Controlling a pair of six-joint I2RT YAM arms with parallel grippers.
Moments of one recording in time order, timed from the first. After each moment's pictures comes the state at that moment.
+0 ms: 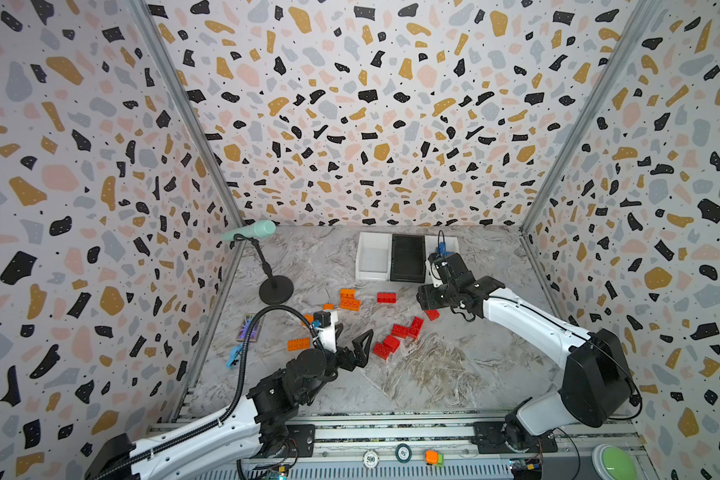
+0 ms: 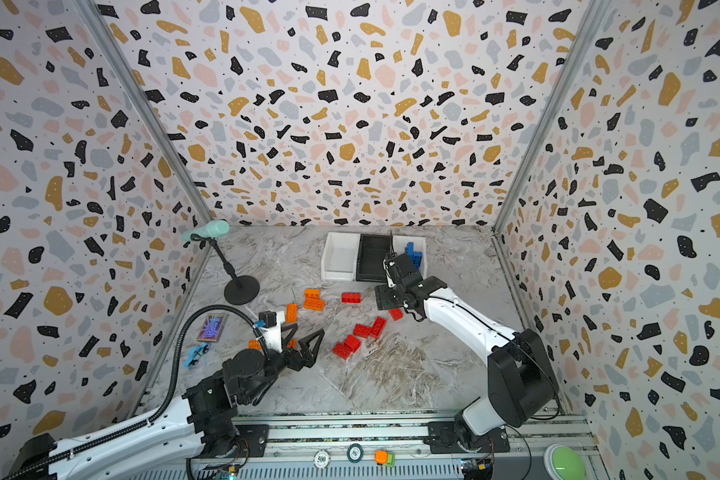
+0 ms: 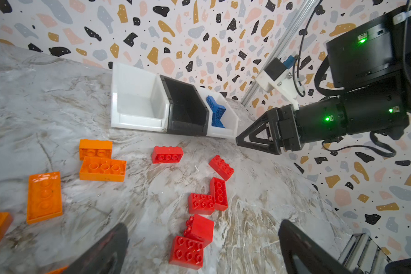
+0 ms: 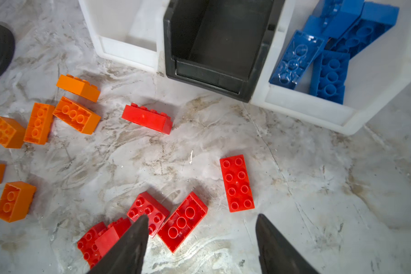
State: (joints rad) left arm -1.00 0.62 0.26 0.12 -0.39 -0.56; right arm 0.58 1.50 1.10 -0.54 0.02 0.29
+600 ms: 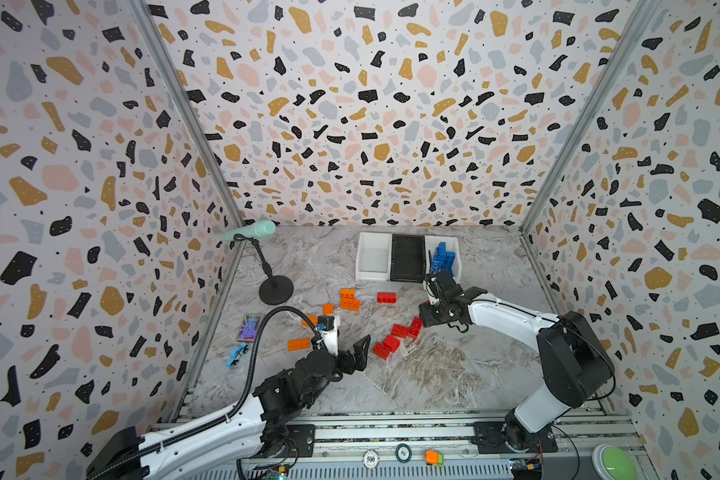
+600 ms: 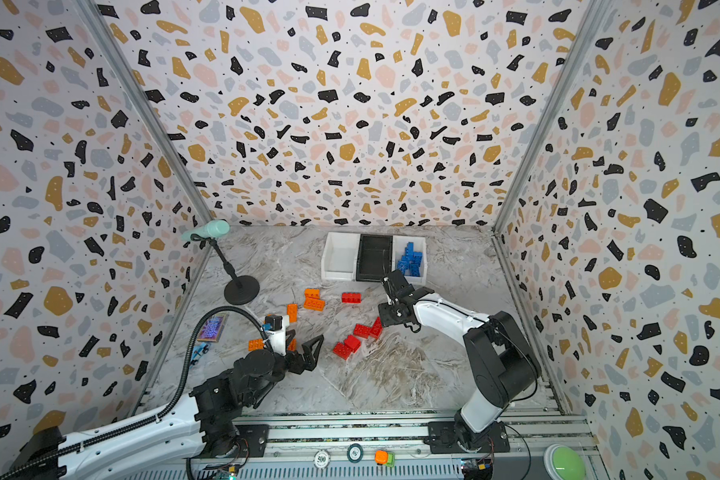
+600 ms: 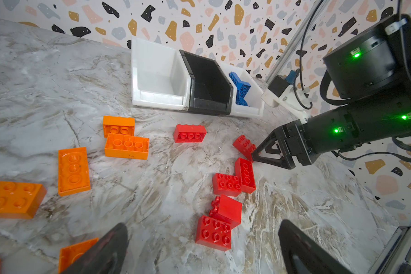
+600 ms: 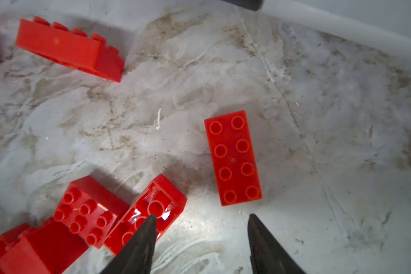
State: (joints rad) left arm -1.00 0.72 0.27 0.09 -0.43 -0.55; right arm 0.56 1.64 1.00 -0.47 0.04 0.28
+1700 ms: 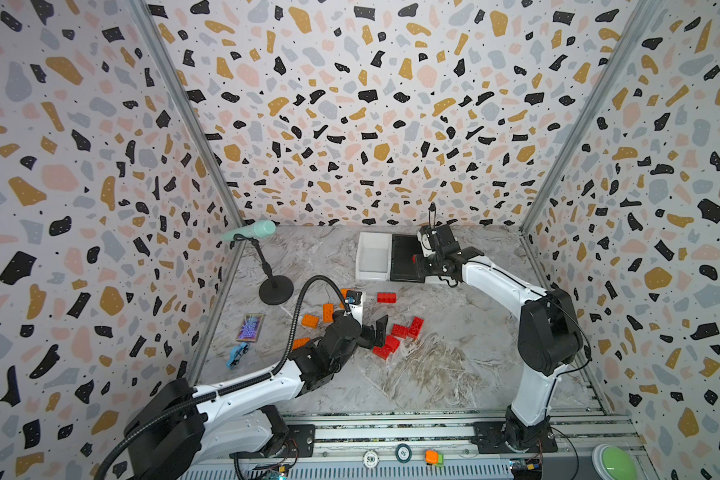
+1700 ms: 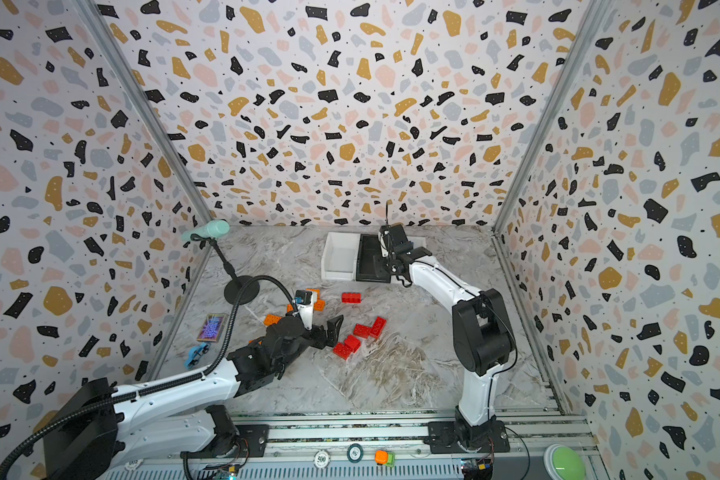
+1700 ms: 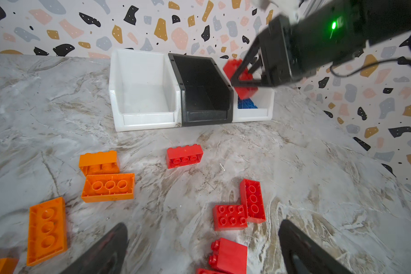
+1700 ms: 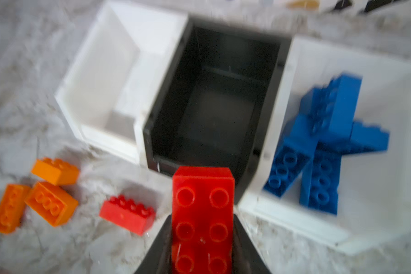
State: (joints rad) left arm -0.90 1.15 0.53 0.20 -0.34 -0.41; right arm 0.46 1.89 1.57 -0.48 -0.01 0.19
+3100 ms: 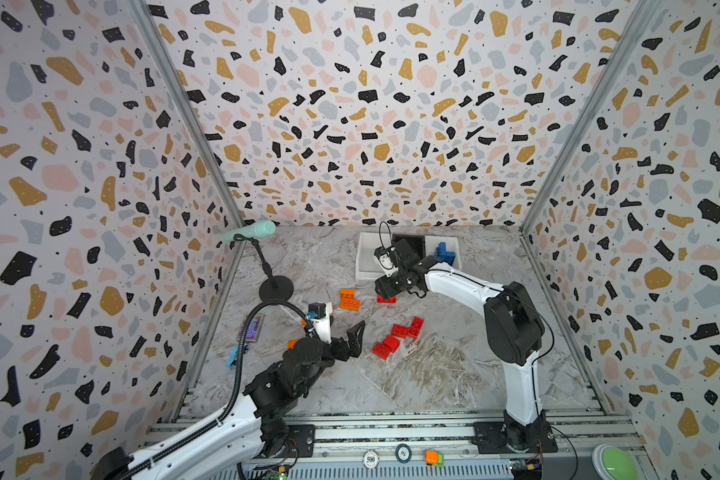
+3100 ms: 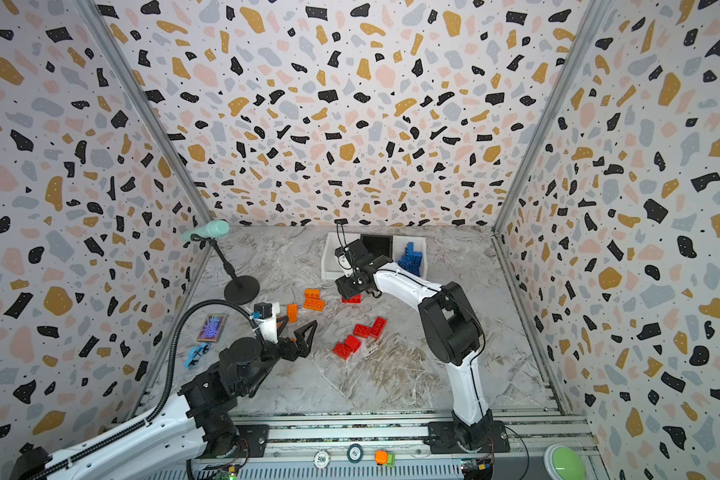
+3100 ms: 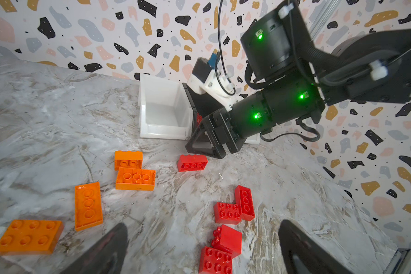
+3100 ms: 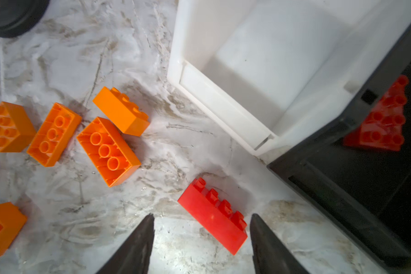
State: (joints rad) left arm -0.86 0.63 0.33 0.05 -0.34 -0.48; right arm 0.67 2.06 1.62 -0.54 -0.12 0.04
